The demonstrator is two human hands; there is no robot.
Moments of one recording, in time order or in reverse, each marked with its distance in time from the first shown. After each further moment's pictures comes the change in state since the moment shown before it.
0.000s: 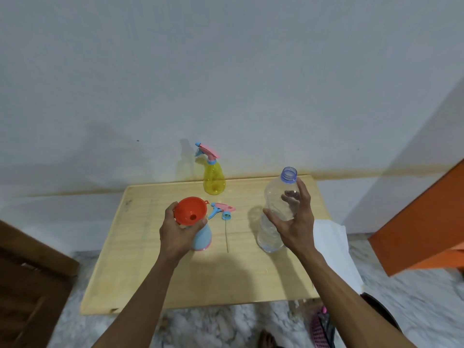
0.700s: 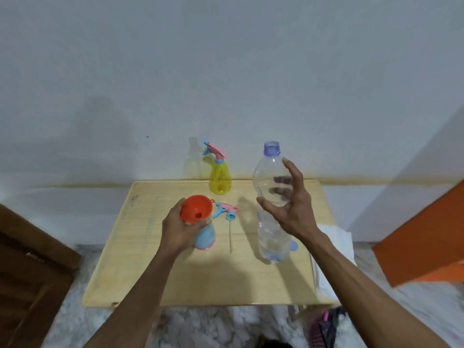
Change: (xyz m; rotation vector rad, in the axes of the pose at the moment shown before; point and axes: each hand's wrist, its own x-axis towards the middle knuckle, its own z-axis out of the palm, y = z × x) left_hand 0.005 0.005 -0.012 0.060 -0.049 0.043; right_hand 0.034 -0.047 0.007 0.081 -0.205 -0.149
